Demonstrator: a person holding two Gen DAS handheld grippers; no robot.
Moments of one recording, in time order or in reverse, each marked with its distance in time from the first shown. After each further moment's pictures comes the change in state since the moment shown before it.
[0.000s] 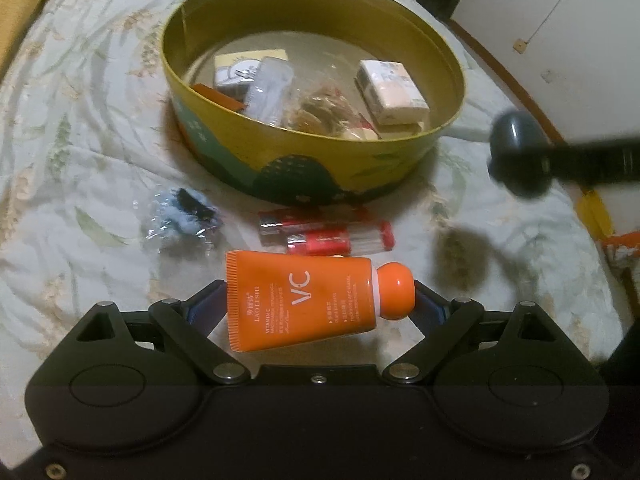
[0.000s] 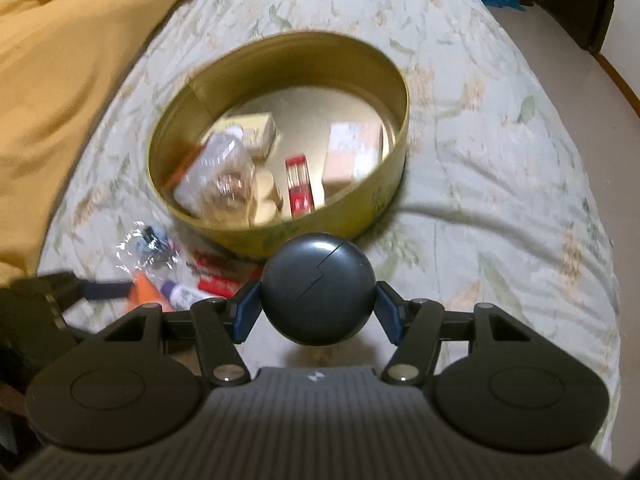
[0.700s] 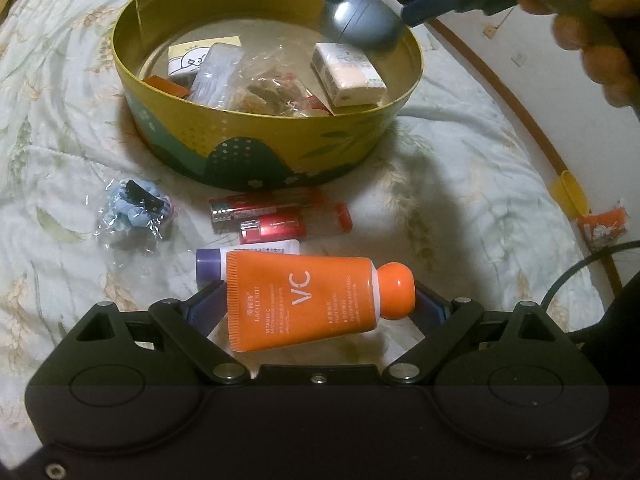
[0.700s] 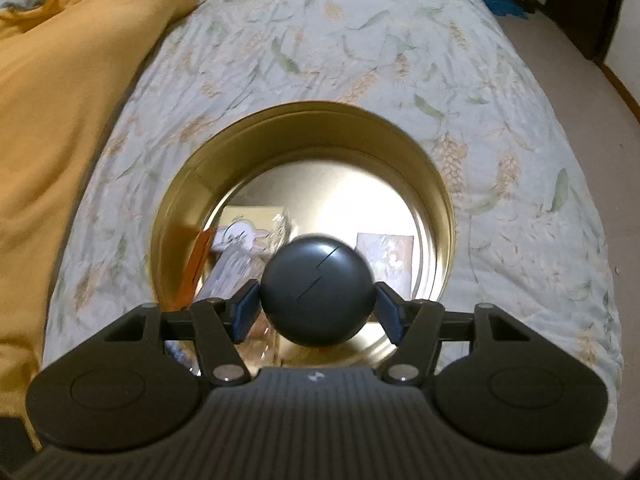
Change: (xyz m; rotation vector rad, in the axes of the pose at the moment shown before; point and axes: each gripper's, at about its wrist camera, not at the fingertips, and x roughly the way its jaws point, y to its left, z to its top) left arm 0.004 -0.018 -0.007 0.056 0.027 -0.065; right arm 0.036 0.019 0.100 0.031 -0.022 -0.029
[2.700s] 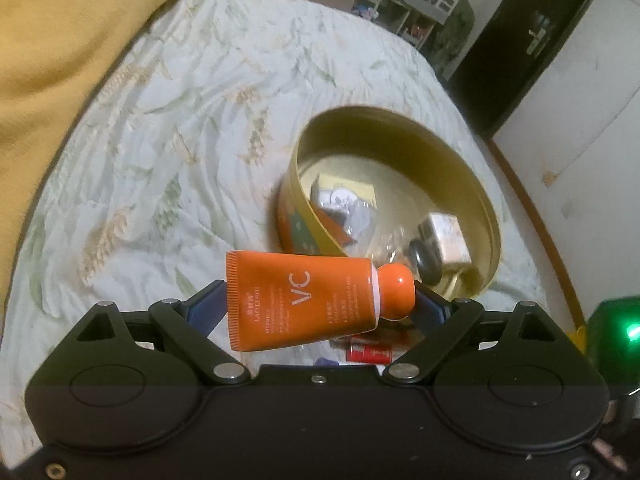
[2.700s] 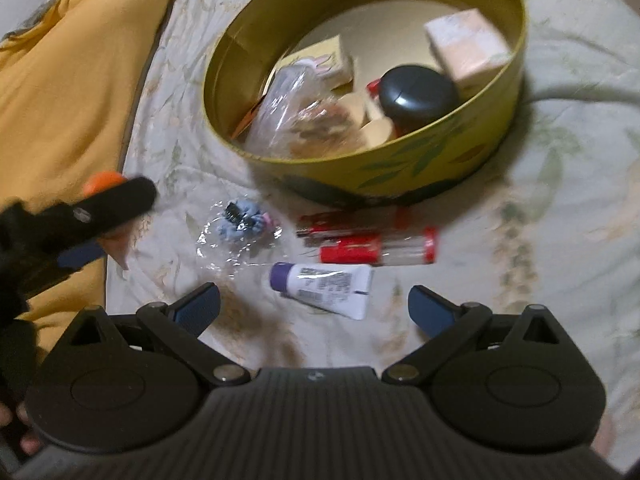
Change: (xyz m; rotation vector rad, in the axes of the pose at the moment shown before) left arm -0.094 0.097 0.027 -0.342 -0.308 0.088; right arm 0.035 0.047 -0.136 0.249 0.141 0.214
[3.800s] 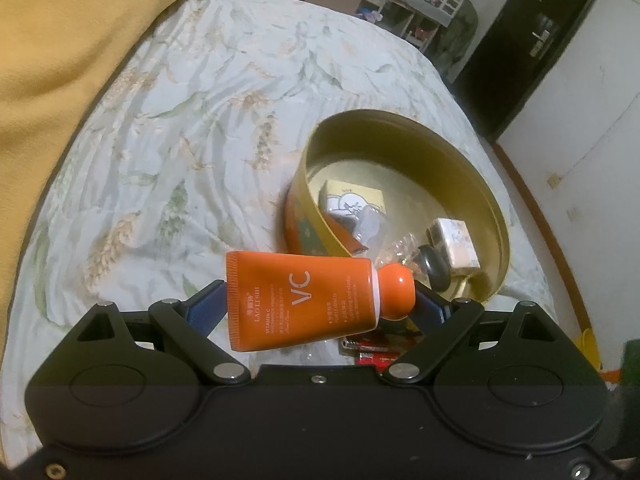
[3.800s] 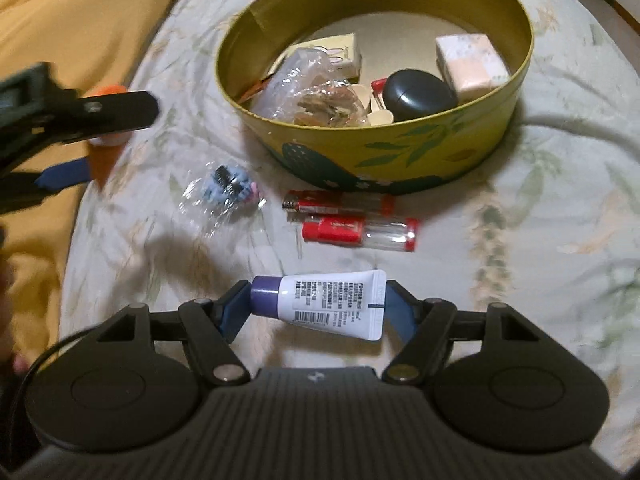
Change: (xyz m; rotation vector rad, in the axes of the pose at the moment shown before) left arm 0.009 -0.003 0.001 0.024 0.001 0.033; right arm -0.027 0.005 -0.027 -0.213 -0.011 -0.083
